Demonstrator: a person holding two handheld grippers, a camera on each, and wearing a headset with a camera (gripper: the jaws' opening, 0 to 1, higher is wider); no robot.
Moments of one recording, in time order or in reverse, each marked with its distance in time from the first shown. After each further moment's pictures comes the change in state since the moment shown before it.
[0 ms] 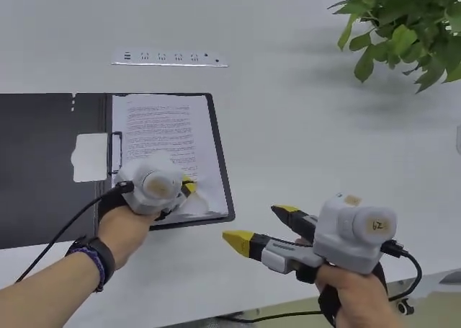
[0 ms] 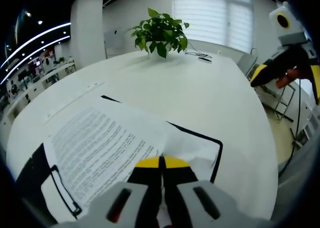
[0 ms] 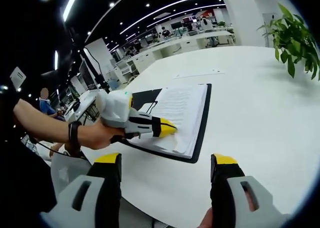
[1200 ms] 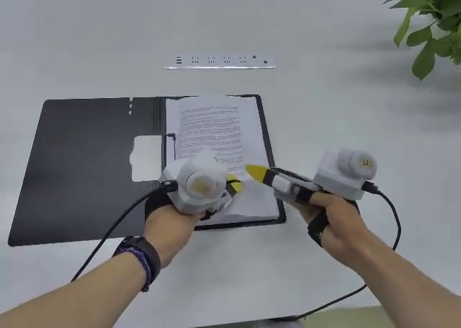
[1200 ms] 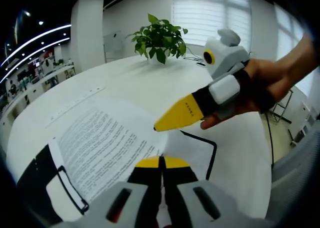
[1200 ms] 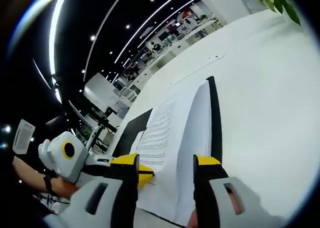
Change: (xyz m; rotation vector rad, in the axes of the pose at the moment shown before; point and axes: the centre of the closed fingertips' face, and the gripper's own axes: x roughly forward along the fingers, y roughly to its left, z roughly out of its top) left arm -0.018 0.001 0.007 0.004 -0.025 -0.021; right arm 0.141 -0.046 0.037 0.345 -0.126 0.163
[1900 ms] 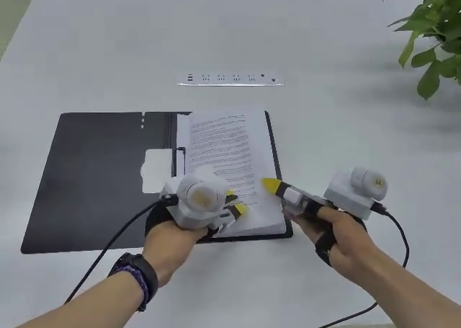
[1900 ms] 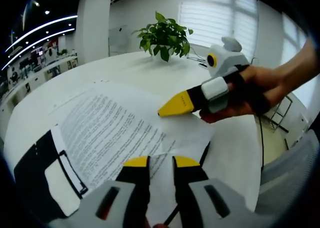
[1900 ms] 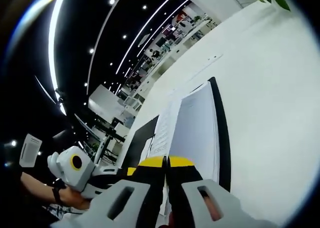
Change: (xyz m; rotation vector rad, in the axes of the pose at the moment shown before) left arm -0.024 -0.002 -0.010 -0.096 0.028 0.003; right arm -0.006 0.018 0.009 0.082 -0.061 0.051
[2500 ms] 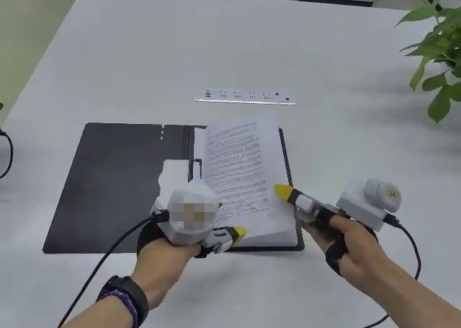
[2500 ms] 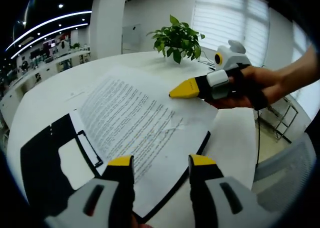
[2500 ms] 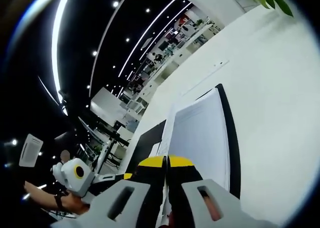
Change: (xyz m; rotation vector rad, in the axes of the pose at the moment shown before) left arm -0.048 0.013 -0.018 -0.081 -0.012 0.083; right arm -0.002 0.023 0.009 -0.003 -0.042 0.021
